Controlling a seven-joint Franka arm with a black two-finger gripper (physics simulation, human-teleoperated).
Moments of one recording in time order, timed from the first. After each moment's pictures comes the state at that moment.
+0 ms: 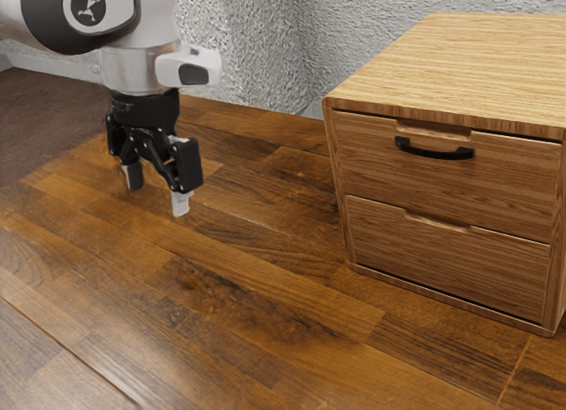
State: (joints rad) arm 0.06 0.01 -0.07 -1.31 0.12 1.17 0.05
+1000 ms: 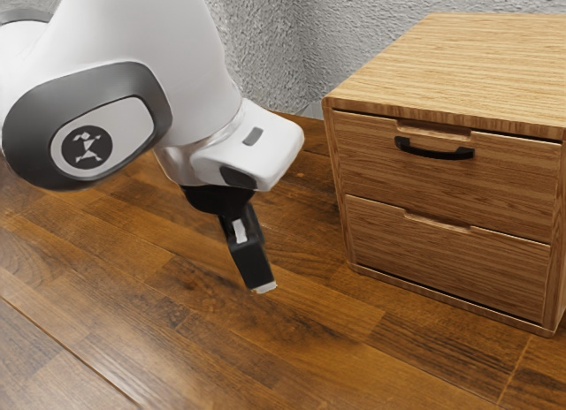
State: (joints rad) arm -0.14 -0.28 -0.17 -1.77 0.08 1.65 0.37
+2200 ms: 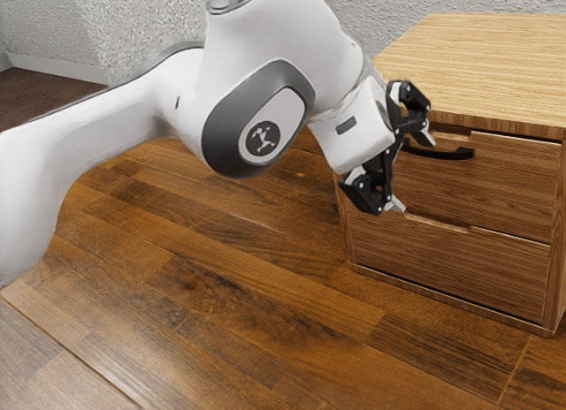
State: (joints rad) arm -0.15 0.12 -0.17 -1.51 0.04 2.17 1.31
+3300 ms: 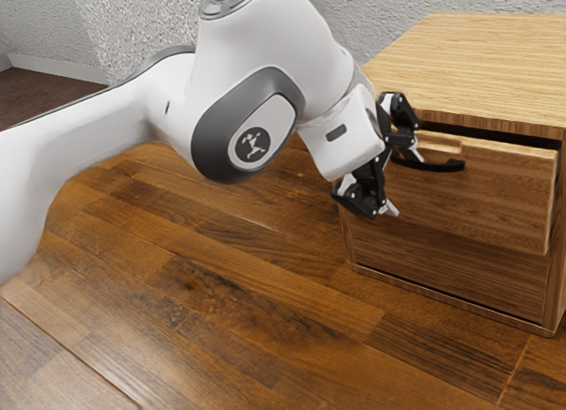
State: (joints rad) arm -0.15 0.07 -0.16 -1.56 0.04 2.16 1.29
